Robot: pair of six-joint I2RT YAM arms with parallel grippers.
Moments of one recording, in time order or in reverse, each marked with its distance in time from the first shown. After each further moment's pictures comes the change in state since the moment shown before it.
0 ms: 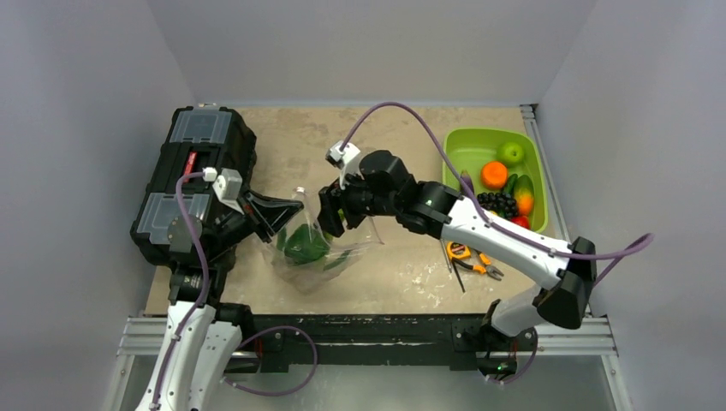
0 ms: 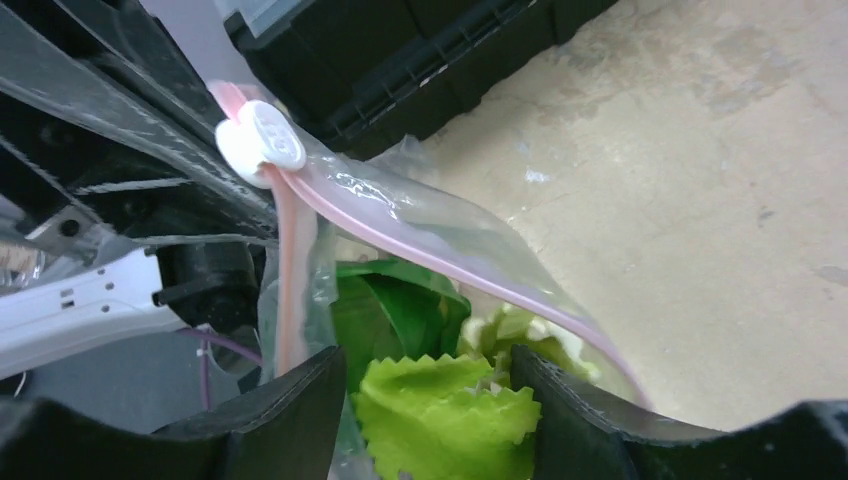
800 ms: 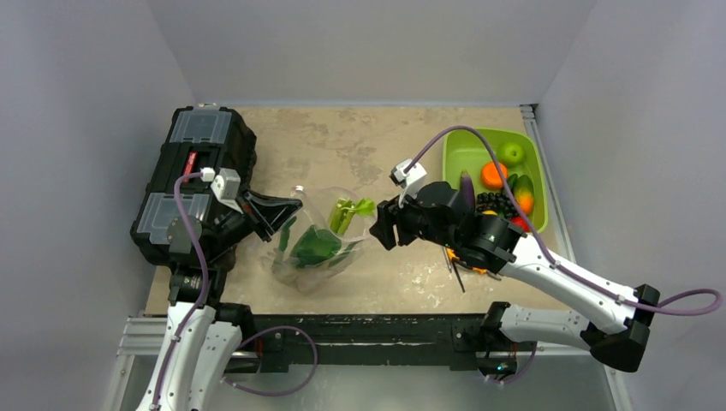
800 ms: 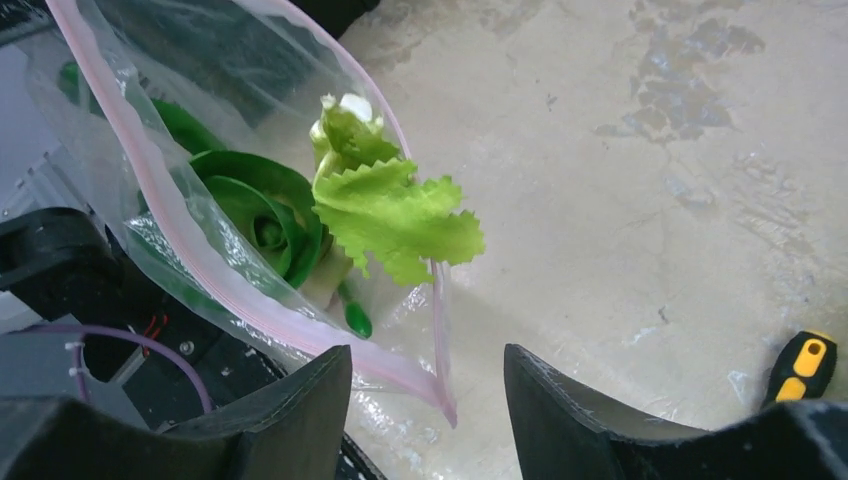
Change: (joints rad) left arm 0.000 -0.020 -0.001 -0.003 -0.039 -0.004; right arm -0.021 -0.439 -0.306 -0.127 0.321 0.045
